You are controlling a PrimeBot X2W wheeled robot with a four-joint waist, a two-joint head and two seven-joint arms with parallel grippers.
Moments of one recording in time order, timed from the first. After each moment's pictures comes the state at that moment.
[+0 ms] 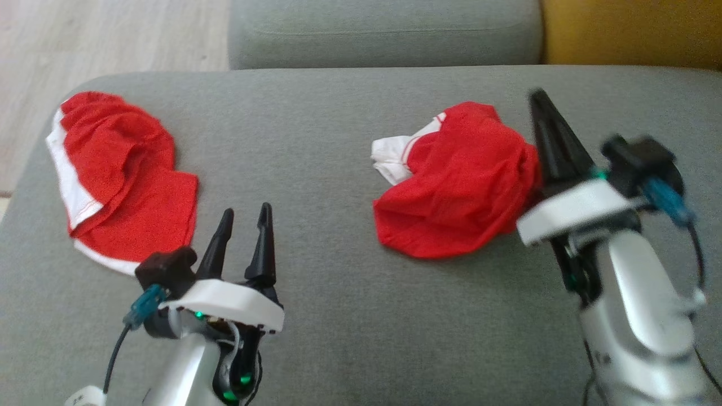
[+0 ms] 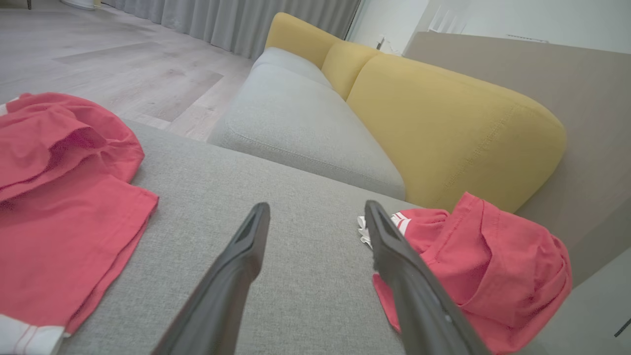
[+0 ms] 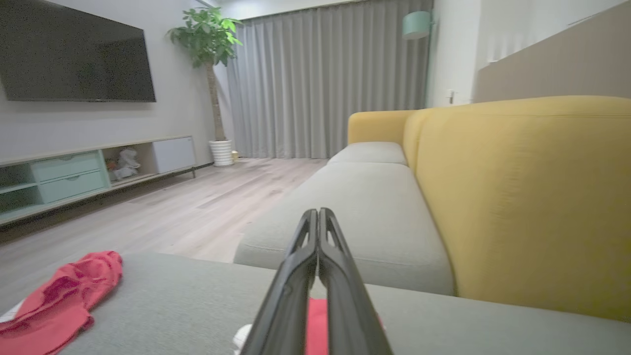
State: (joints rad) left arm -0.17 0.05 -0.32 0.30 -0.50 0.05 -0.25; right arm -0.43 -0.06 0.15 0.28 0.14 0.13 -0.07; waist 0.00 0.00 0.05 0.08
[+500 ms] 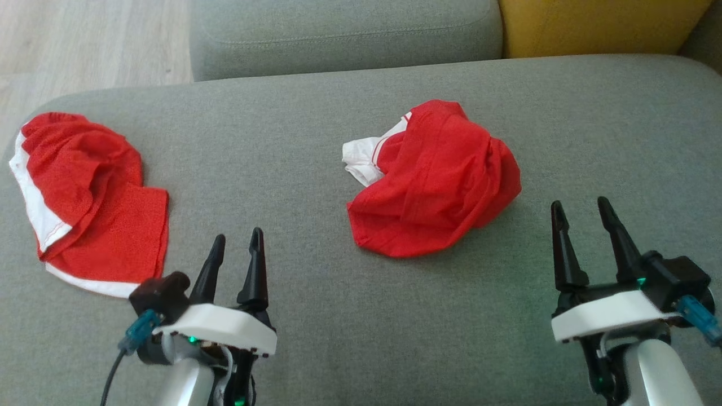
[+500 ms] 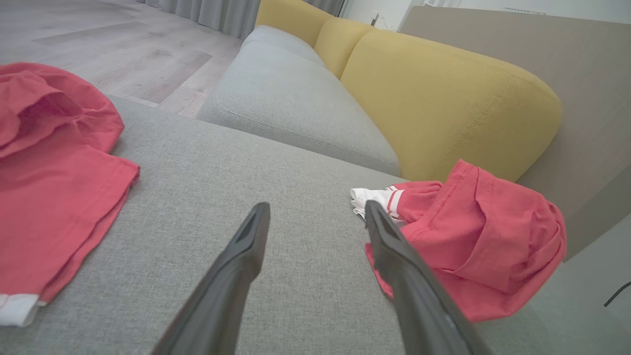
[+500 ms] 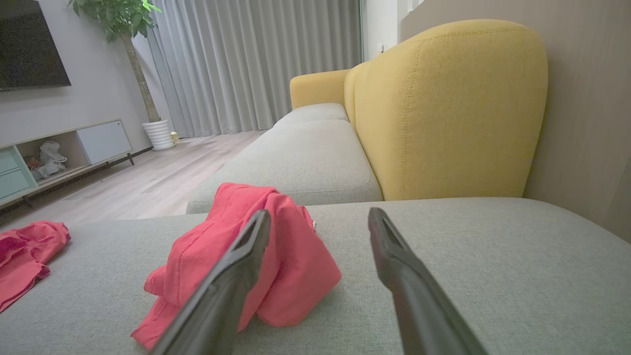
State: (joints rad) left arm -0.09 0.05 -0.28 0.28 -0.48 0.04 -0.25; right arm -0.04 -0.05 0.02 0.11 0.14 0.13 -0.13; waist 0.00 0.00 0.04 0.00
